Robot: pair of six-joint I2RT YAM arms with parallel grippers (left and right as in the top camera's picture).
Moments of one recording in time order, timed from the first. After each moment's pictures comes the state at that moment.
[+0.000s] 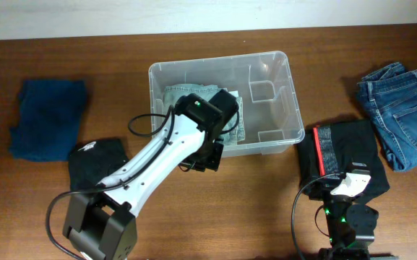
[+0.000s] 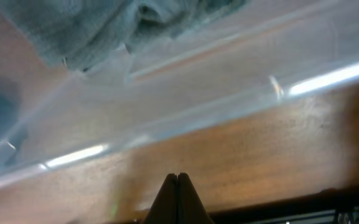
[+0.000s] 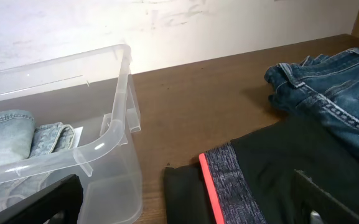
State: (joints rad) left arm -0.68 1.85 1.61 -1.39 0.00 -0.38; right arm -0.10 0.11 0.01 -0.07 -0.02 0.15
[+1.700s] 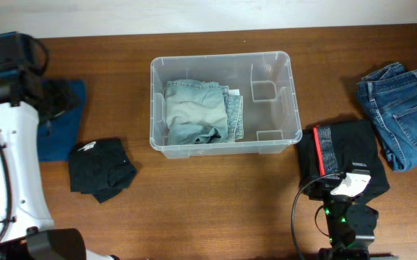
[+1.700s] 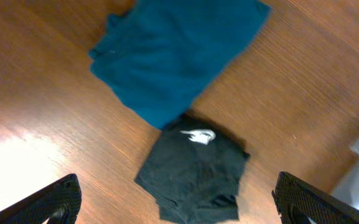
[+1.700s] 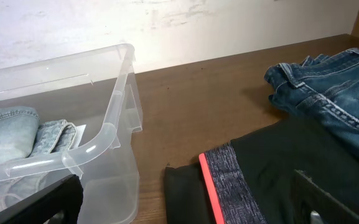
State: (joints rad) left arm 0.22 1.68 1.83 -1.34 -0.23 -0.38; right arm -0.10 0.11 0.01 -0.07 -0.02 0.15
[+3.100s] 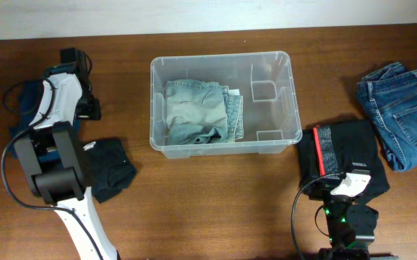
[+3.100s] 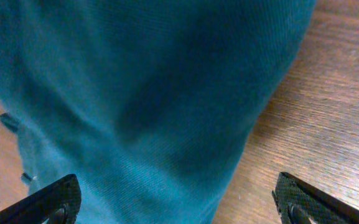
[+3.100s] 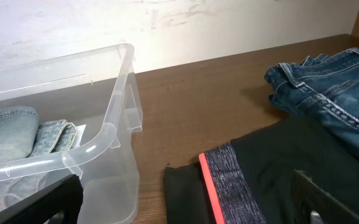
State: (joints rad) left arm 0.16 2.28 1.83 -0.97 -0.48 0.07; right arm -0.10 0.11 0.01 -0.07 -0.02 0.15
